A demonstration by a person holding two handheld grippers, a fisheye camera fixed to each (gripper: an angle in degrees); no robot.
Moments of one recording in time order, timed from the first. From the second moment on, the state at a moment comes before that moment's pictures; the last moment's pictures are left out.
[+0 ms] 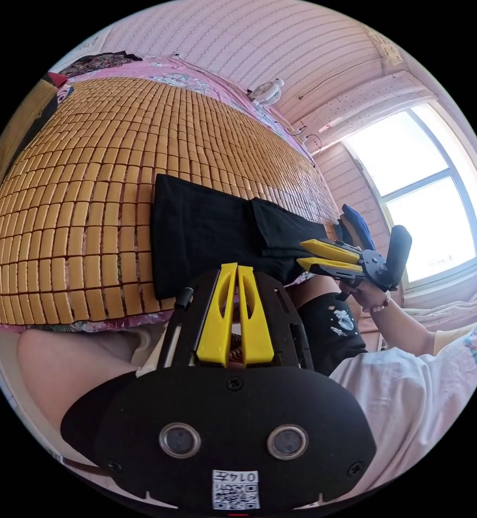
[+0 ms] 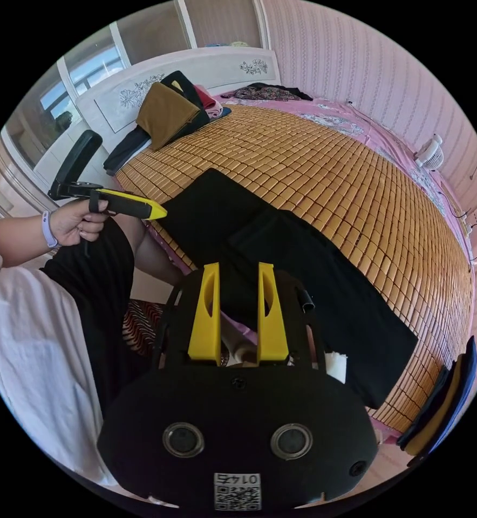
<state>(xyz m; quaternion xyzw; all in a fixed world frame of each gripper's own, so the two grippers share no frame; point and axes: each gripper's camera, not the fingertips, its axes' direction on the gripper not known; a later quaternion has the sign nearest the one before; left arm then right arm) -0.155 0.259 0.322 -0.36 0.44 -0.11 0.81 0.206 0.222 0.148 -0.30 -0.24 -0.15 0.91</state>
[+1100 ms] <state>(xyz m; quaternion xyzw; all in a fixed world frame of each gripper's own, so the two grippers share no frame) -0.013 0.224 0.360 -0.44 0.41 0.02 0.80 0.190 0.210 0.220 -0.32 -0.25 -0.07 0.91</state>
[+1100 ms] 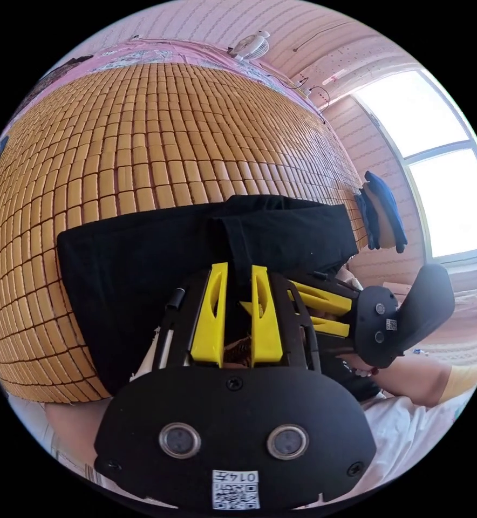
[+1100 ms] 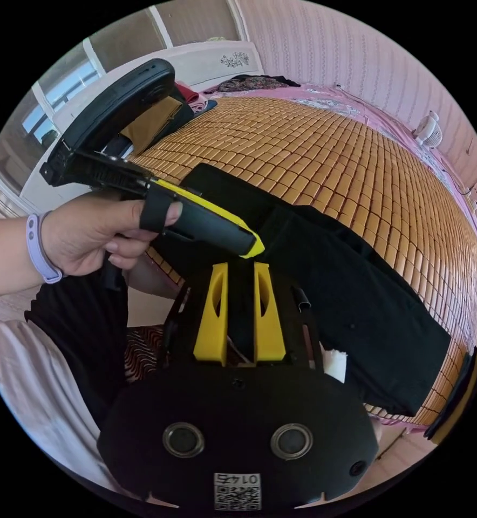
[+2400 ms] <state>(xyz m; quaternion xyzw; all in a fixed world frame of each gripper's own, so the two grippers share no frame) -0.230 0.245 0.283 -0.38 0.28 -0.20 0.86 0.185 0.166 0.219 -0.34 -0.41 -0.07 0.84</state>
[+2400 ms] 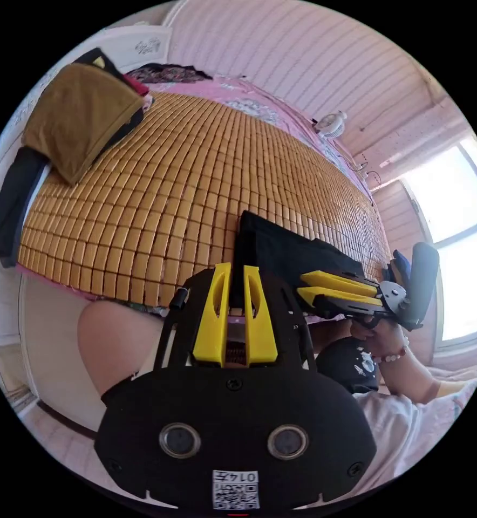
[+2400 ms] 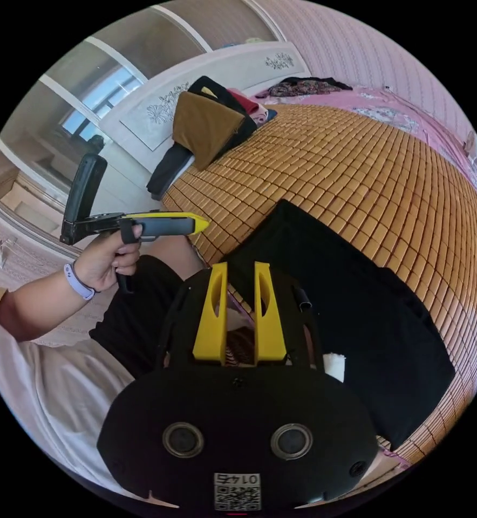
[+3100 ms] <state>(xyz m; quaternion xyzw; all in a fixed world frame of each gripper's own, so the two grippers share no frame) -0.136 0.198 0.302 -0.39 0.26 0.01 0.88 0.288 0.187 0.197 -0.35 -0.35 0.07 0.86</state>
